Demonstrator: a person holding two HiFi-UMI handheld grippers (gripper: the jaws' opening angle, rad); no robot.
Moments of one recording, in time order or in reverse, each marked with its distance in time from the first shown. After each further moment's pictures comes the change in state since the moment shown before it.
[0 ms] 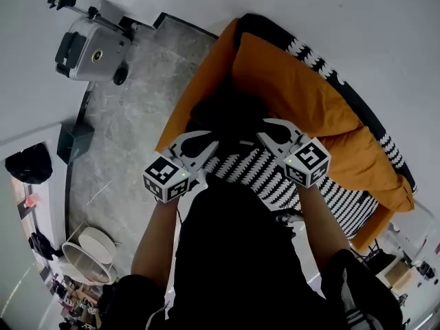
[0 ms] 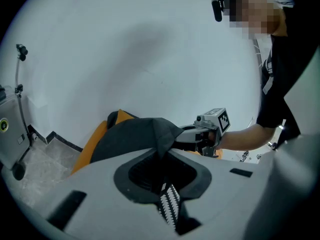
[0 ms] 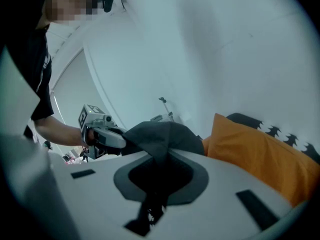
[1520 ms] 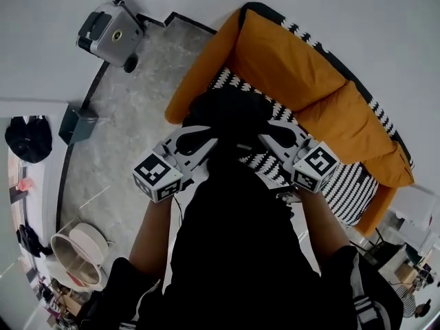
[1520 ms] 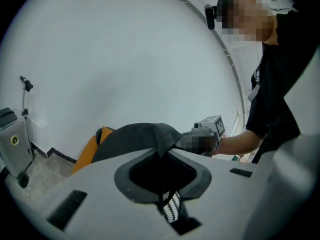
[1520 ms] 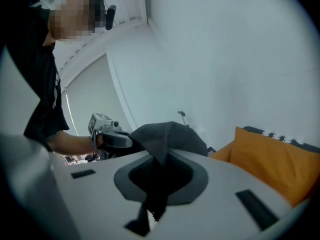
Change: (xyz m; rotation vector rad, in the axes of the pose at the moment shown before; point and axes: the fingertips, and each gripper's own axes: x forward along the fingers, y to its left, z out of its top) left arm -0.156 -0.155 -0.025 0.161 -0.151 -0.068; right arm -0.101 0.211 -0.005 -0.076 -0.162 0.027
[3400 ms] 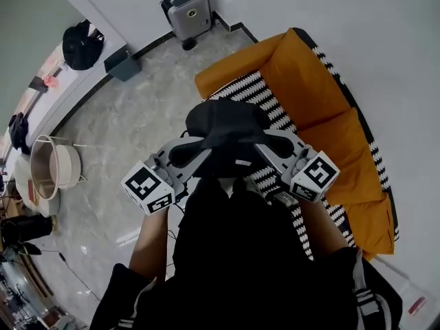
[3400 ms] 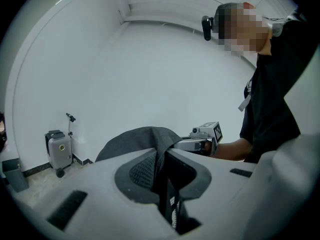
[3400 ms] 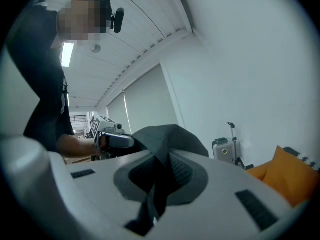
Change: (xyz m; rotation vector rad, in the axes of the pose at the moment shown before) left arm -0.054 -0.265 -0.013 0.076 -0.248 0.465; right arm -0.175 0.148 -0.005 -0.243 -0.072 0.527
